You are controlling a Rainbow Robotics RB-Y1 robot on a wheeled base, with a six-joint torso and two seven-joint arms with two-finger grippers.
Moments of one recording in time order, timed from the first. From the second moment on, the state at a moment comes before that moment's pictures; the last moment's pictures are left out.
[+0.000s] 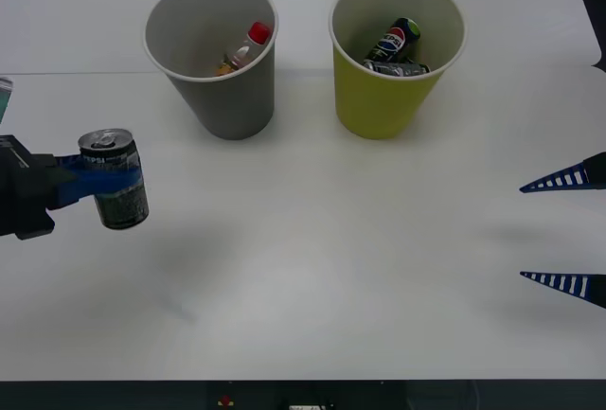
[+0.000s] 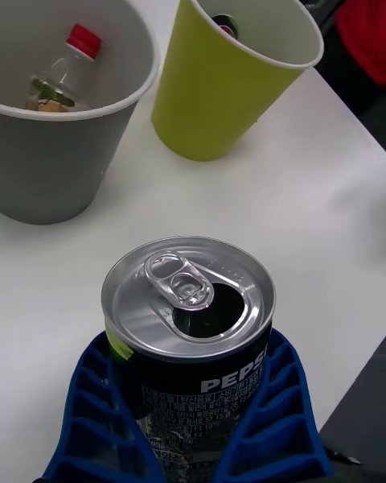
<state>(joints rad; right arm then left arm) 0.26 -1.13 -0.26 -2.01 1.31 -1.13 -0.09 0.10 0.68 0.46 -2.36 -1.63 -1.32 1.32</state>
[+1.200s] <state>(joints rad) 0.26 -1.13 -0.26 -2.01 1.31 -1.13 -0.09 -0.59 0.70 -0.02 -2.22 -1.85 -1.52 1.42</state>
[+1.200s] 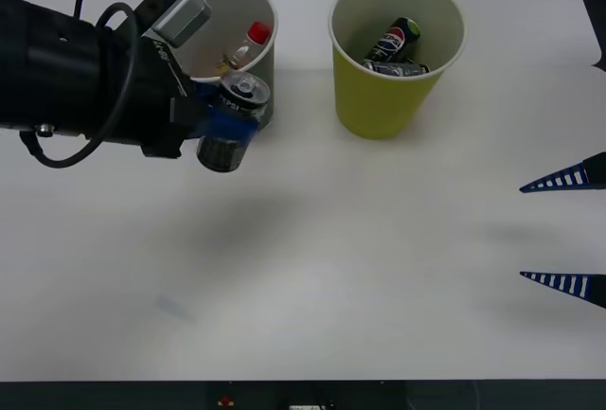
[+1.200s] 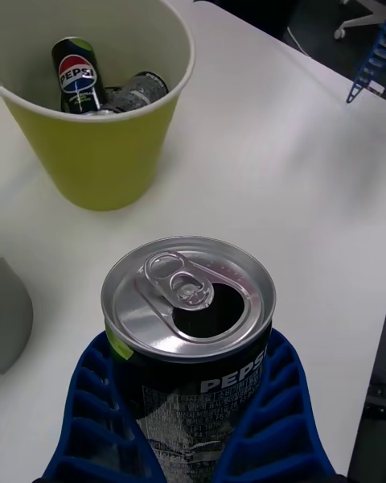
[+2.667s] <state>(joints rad) 0.26 -1.13 -0.26 -2.01 1.31 -1.13 -0.09 -1.37 0.27 -0.41 -1.15 -2.23 -1.18 1.50</state>
